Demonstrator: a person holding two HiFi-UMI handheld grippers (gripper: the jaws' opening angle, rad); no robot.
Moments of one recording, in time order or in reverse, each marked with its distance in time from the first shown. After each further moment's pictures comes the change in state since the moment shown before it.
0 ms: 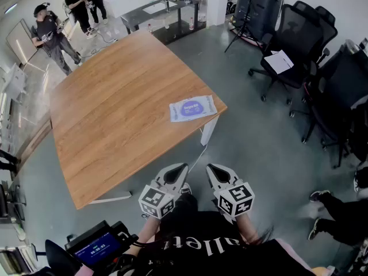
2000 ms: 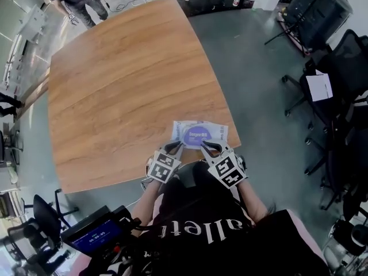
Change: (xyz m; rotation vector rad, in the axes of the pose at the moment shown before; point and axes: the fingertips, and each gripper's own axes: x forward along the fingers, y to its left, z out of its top) left arm 0.188 0.252 -0.065 -0.014 0.565 0.368; right arm 0.259 -0.154 0.046 -0.584 0.433 0.422
